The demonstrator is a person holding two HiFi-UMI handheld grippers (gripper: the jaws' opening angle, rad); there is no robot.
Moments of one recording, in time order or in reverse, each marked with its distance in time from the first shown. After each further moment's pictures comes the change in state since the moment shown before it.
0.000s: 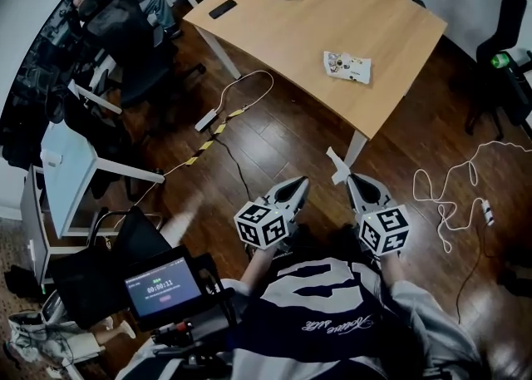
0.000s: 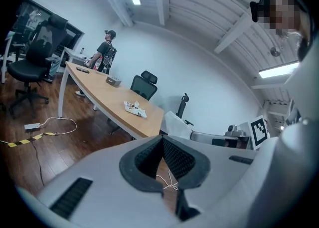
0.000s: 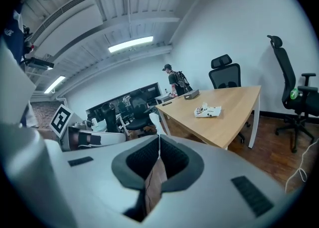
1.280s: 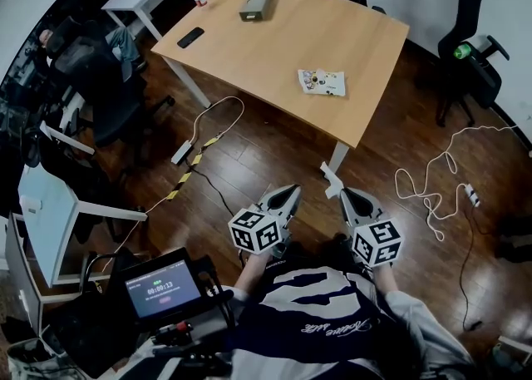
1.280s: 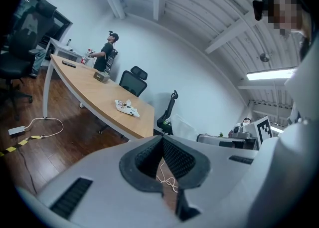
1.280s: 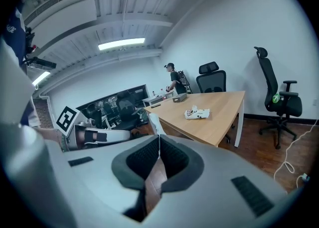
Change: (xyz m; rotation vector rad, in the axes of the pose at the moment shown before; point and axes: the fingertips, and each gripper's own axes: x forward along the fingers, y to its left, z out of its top) left arm 0.009 0.022 0.014 0.031 0.055 -0.163; right arm -0.004 0.015 0.001 0.018 -0.034 -0.185
